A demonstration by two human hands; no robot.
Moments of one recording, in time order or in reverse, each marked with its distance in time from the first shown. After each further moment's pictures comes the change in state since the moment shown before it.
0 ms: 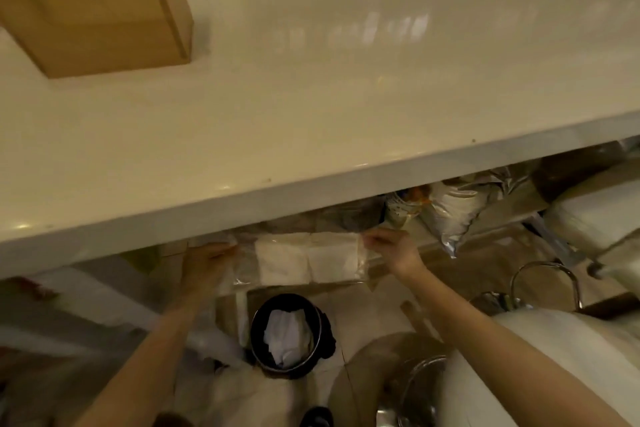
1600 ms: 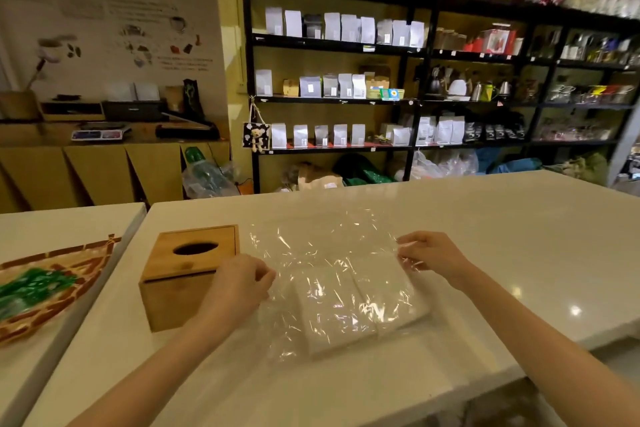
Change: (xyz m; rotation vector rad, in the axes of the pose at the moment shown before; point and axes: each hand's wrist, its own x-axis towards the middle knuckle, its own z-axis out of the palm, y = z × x) left_hand -0.049 0.333 -0.111 0.376 0.014 0.591; right_hand 0.040 -0.308 -0.196 0.061 0.163 -0.116
